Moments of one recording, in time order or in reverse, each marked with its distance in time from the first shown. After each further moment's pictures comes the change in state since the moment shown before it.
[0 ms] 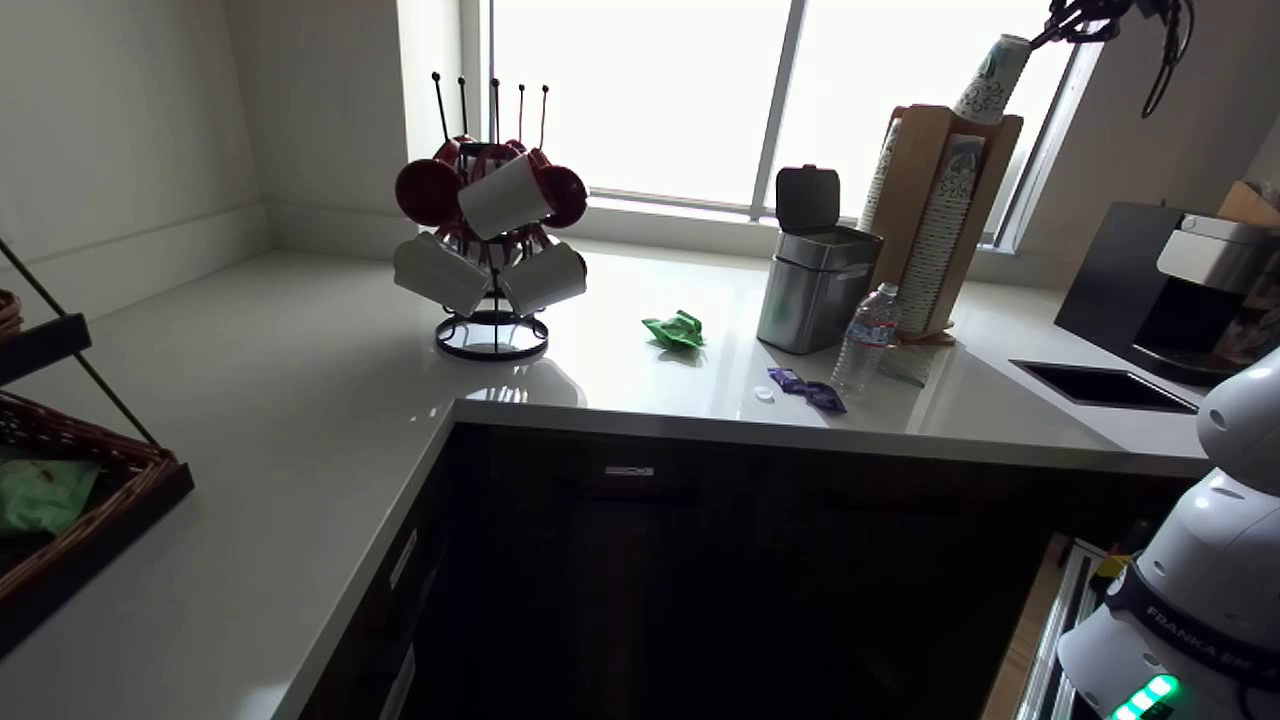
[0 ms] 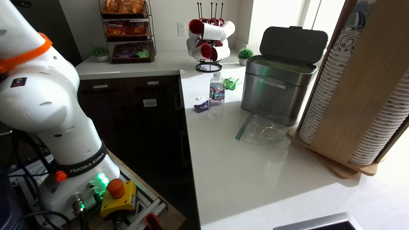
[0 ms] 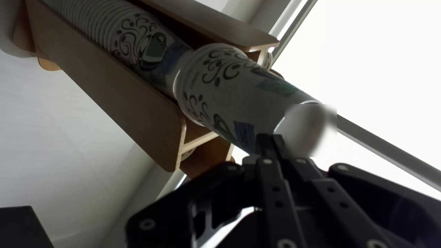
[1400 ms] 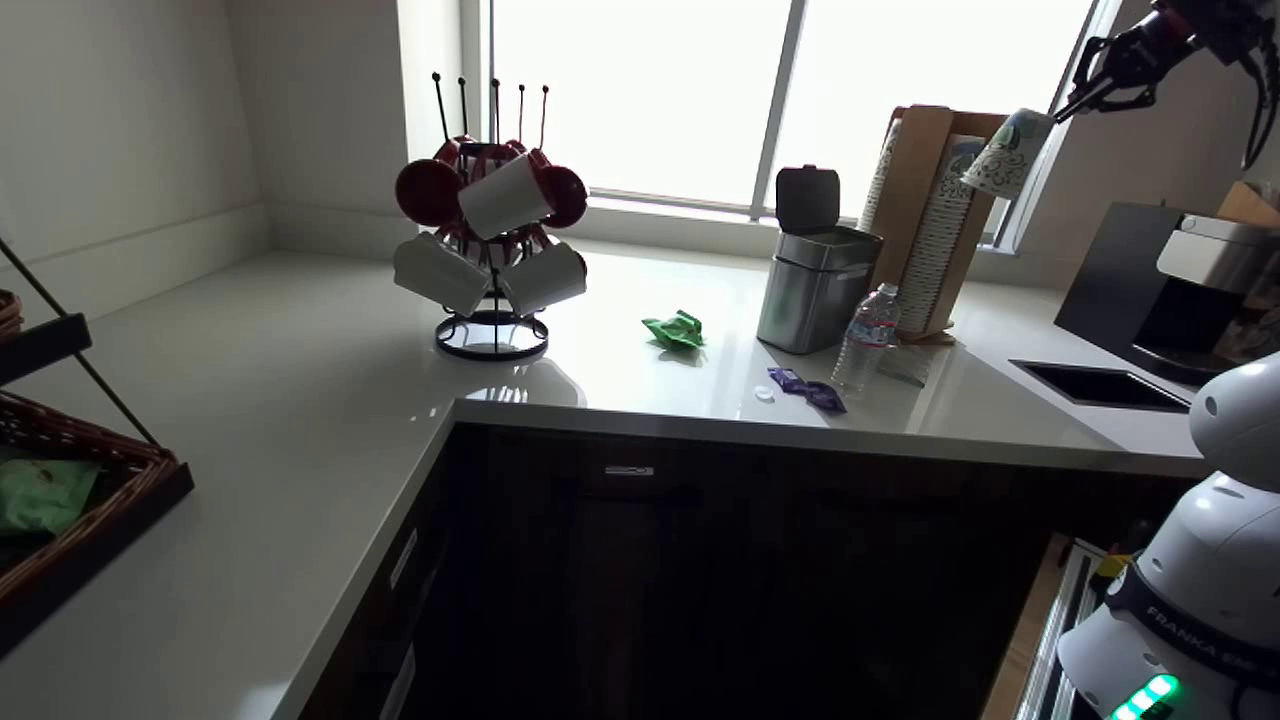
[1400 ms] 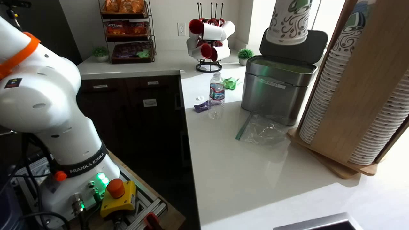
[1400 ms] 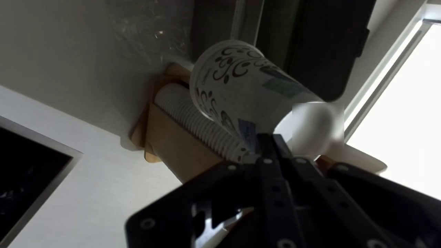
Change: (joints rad) arm -0.069 -0.222 -0.001 -0.282 -0.035 -0.298 -0.097
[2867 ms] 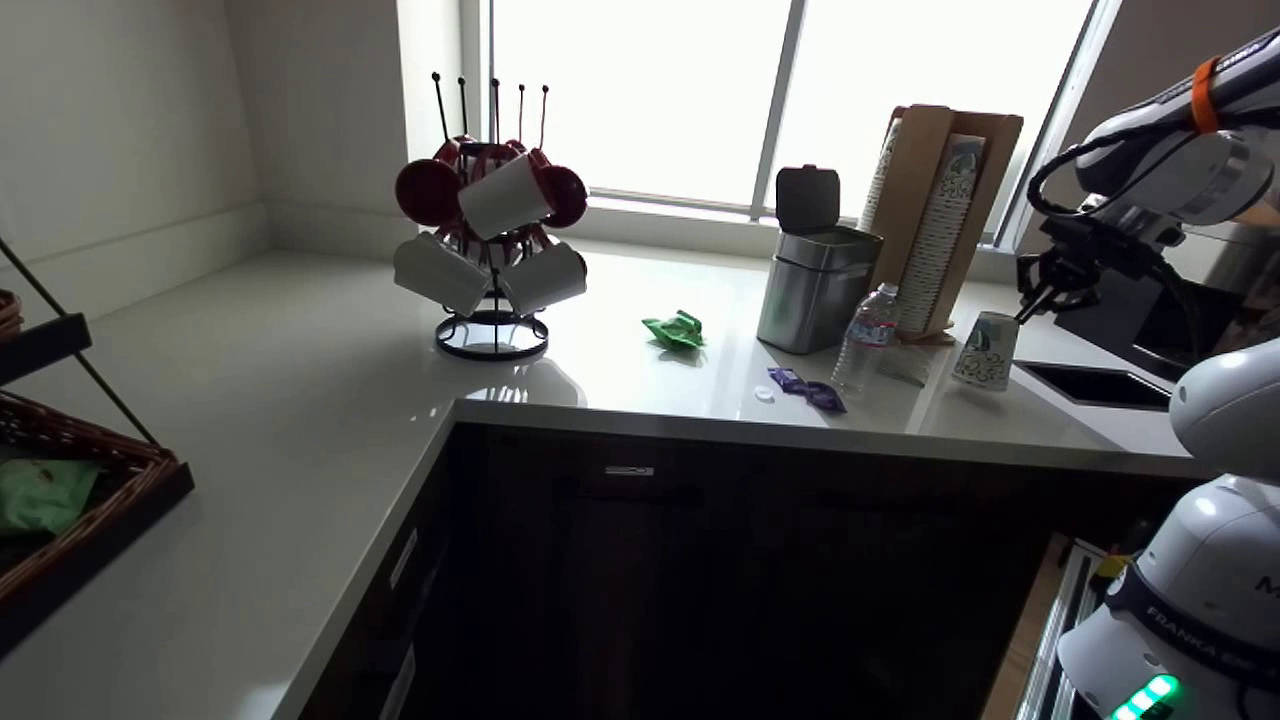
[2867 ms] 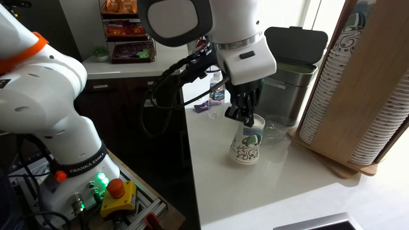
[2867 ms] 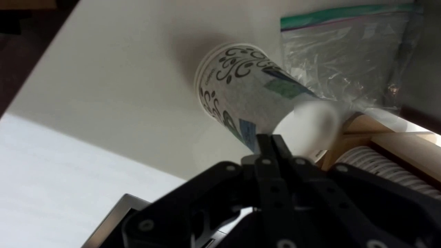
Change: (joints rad) arm -0.183 0.087 0.114 -0.589 -0.196 0.461 0.050
